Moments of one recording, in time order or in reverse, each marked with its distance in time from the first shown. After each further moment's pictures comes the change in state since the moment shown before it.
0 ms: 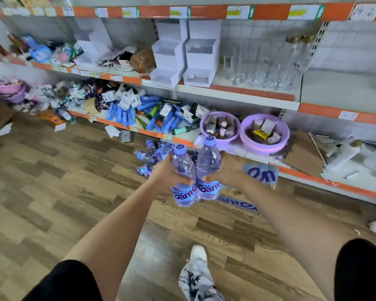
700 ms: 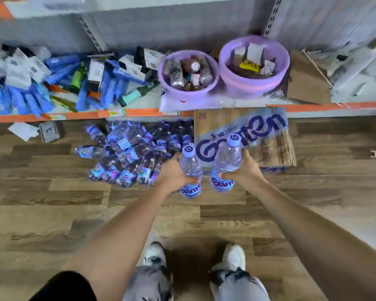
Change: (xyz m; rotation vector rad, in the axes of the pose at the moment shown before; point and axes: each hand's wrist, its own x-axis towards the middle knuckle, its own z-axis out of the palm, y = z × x) left_hand 0.295 -0.174 0.173 0.172 -0.361 0.168; right_hand 0.197 0.224 0.176 0.236 0.313 0.524
